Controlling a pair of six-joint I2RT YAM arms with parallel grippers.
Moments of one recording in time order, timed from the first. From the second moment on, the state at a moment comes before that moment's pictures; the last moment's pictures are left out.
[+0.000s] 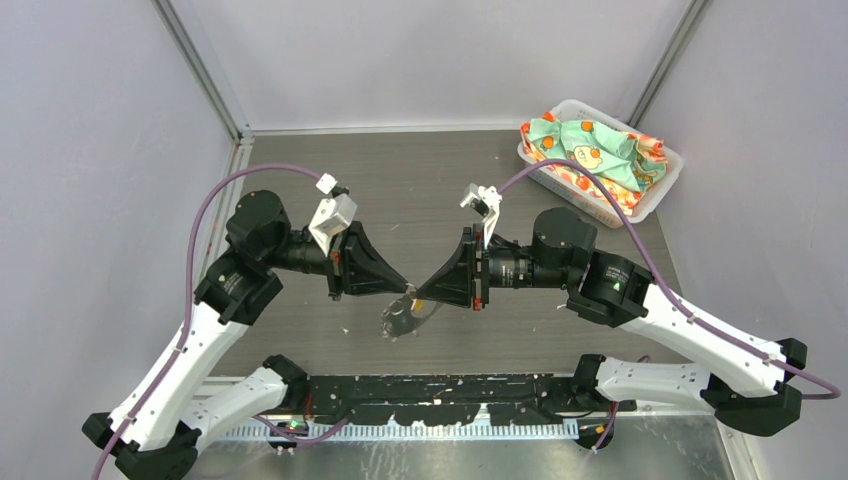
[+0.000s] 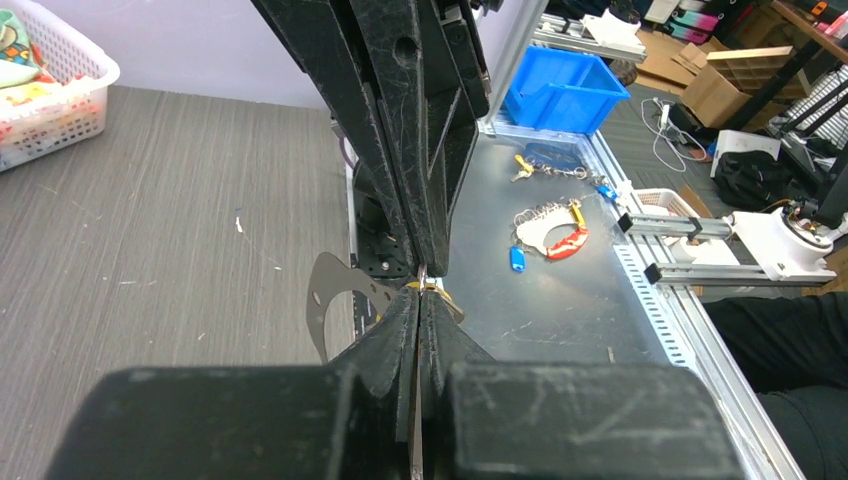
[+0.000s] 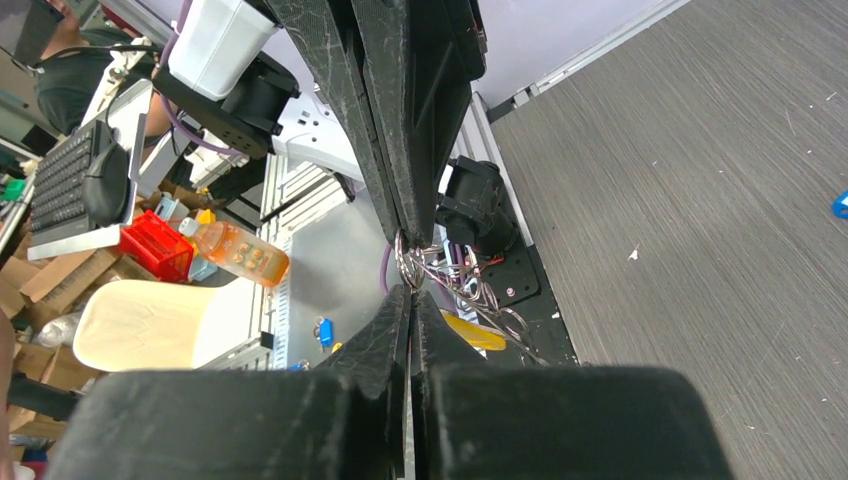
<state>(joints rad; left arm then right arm) -0.59 0.86 1.13 -0.29 1.15 -0.21 1.06 0.99 1.19 -0.30 -0.41 0.55</state>
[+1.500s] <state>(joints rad) -0.59 0.86 1.14 -0.26 1.12 -0.26 1.06 1.04 1.27 -0.36 -0.36 0.46</state>
